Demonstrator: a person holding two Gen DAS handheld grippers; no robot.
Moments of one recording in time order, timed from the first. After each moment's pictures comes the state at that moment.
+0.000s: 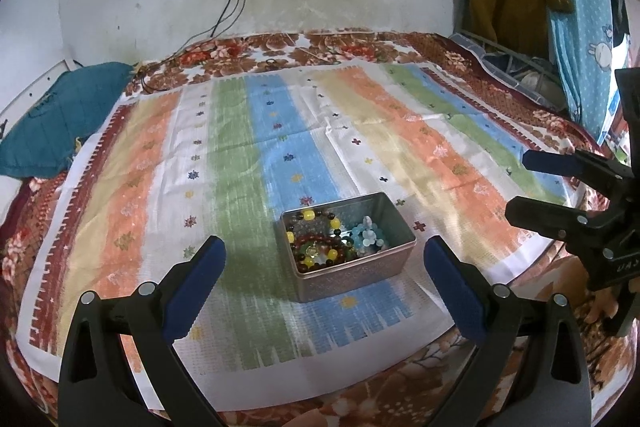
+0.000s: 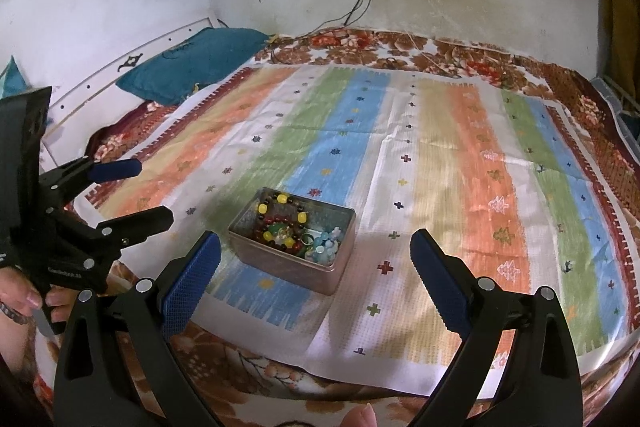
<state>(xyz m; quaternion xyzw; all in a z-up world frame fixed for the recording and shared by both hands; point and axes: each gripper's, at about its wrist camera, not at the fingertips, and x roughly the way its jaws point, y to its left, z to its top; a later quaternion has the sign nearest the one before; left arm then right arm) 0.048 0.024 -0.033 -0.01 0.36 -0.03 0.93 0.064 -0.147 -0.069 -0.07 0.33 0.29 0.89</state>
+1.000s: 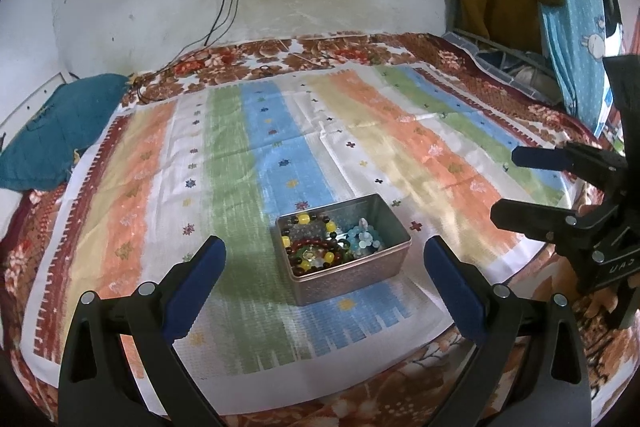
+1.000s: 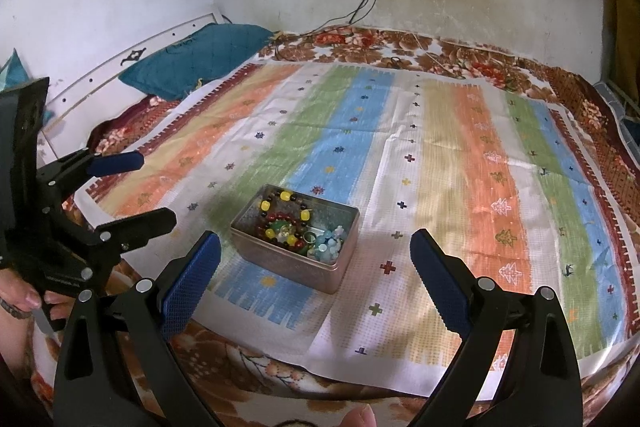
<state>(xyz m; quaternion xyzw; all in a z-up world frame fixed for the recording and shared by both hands) 0.046 0.012 -0.032 0.01 0.35 -0.04 0.94 0.062 -0.142 -0.069 -0.08 0.33 0.30 0.89</state>
